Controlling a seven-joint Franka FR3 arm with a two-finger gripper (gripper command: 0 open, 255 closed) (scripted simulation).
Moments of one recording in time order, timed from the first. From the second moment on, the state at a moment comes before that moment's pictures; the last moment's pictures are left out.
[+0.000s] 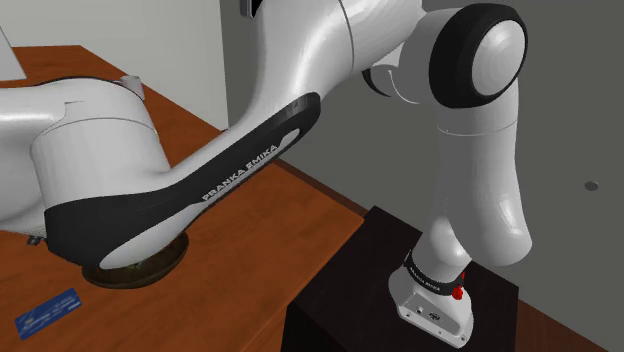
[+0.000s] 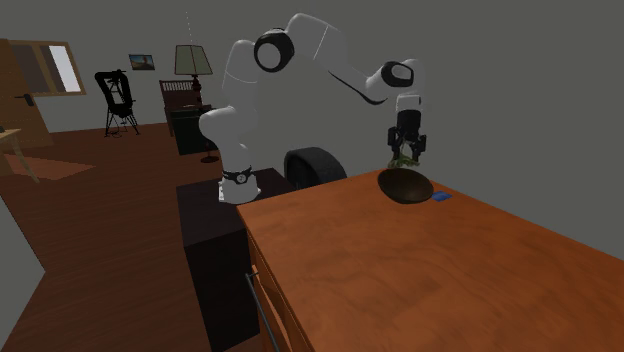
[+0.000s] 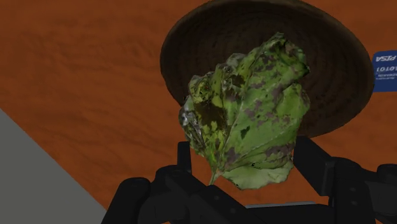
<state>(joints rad) 0.52 0.47 0.52 -1.60 -0.80 1.80 1.46</state>
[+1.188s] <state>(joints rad) 0.53 0.52 0.50 -1.64 -0.84 1.87 1.52</state>
